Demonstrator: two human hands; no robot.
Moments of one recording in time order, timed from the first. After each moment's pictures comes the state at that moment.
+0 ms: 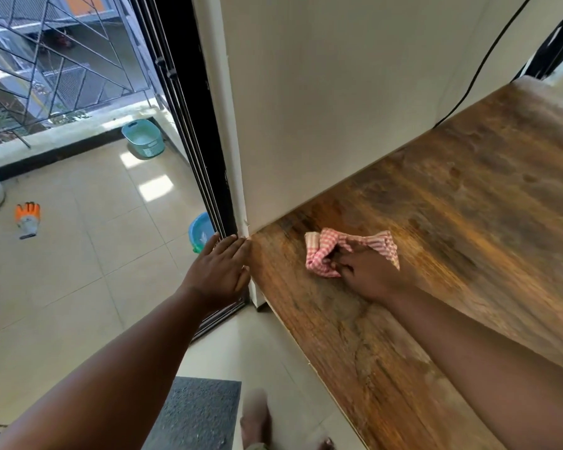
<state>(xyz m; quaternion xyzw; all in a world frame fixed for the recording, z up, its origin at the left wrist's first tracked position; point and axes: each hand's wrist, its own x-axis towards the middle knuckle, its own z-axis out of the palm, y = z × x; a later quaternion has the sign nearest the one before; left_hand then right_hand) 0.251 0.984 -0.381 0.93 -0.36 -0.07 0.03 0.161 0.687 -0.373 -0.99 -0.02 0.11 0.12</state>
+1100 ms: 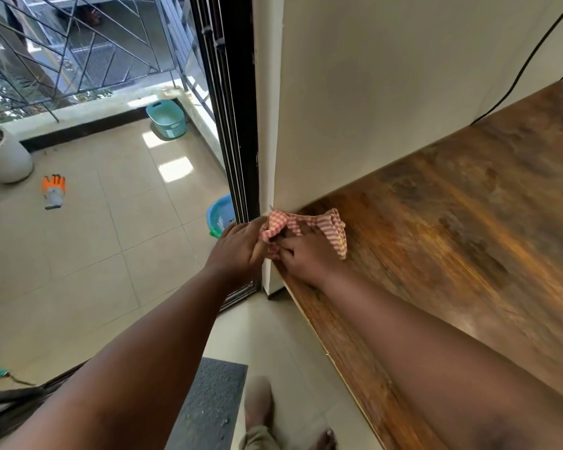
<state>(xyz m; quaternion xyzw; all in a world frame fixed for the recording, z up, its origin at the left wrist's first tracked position) 0.252 0.983 -0.390 0.93 -0.24 -0.09 0.27 0.215 0.815 -0.382 -0.97 -0.05 0.09 0.20</state>
